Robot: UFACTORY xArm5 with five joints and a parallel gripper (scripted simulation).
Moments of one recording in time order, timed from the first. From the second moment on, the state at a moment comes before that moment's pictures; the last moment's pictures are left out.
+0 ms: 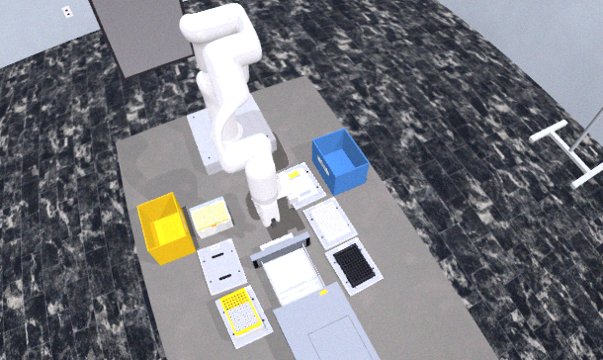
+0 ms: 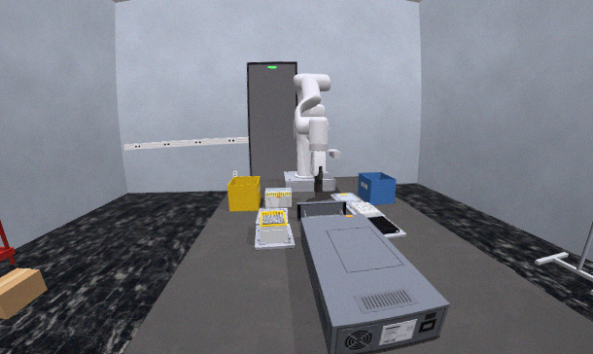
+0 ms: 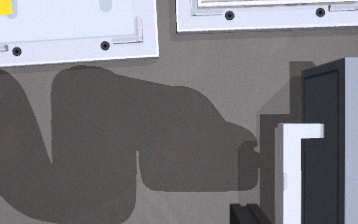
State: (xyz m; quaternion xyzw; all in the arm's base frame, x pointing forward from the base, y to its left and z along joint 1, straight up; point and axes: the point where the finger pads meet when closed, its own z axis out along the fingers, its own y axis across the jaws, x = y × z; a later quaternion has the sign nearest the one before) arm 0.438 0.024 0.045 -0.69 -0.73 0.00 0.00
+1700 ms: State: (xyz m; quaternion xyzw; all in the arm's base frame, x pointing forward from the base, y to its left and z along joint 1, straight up) arm 0.439 0.024 -0.018 -0.69 -0.73 0.00 0.00
